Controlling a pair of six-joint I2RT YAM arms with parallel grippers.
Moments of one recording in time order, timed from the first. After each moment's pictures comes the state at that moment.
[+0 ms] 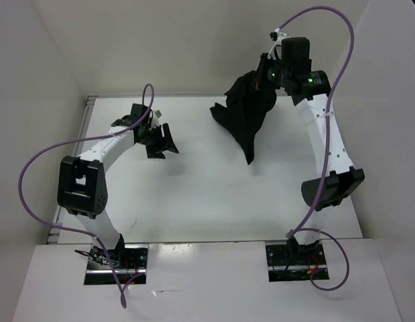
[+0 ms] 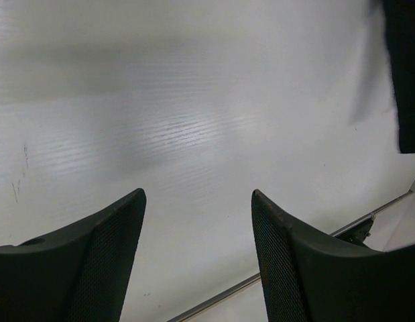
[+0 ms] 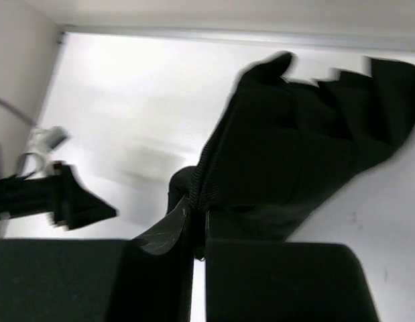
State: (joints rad) left arm -0.18 1.73 1.31 -0.62 0.39 -0.48; right arm 0.23 1.80 2.18 -0.88 -0.18 0.27
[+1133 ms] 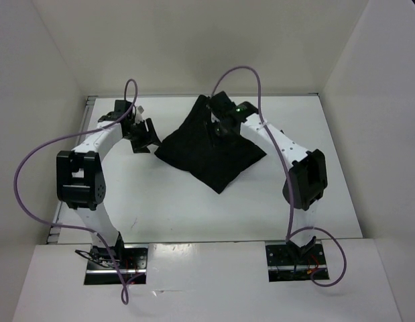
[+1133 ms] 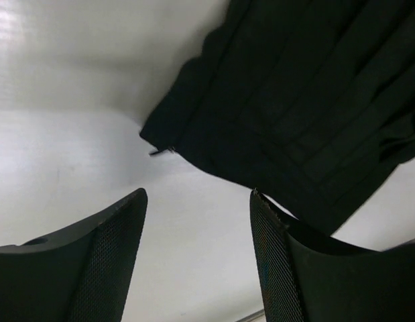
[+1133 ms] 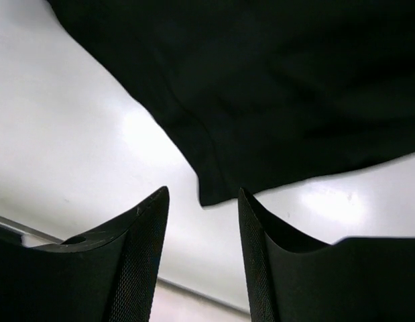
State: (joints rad) left arm -0.02 1.80 1.37 -0.63 0.37 -0.41; right arm 0.62 1.90 1.86 -1.00 0.00 0.34
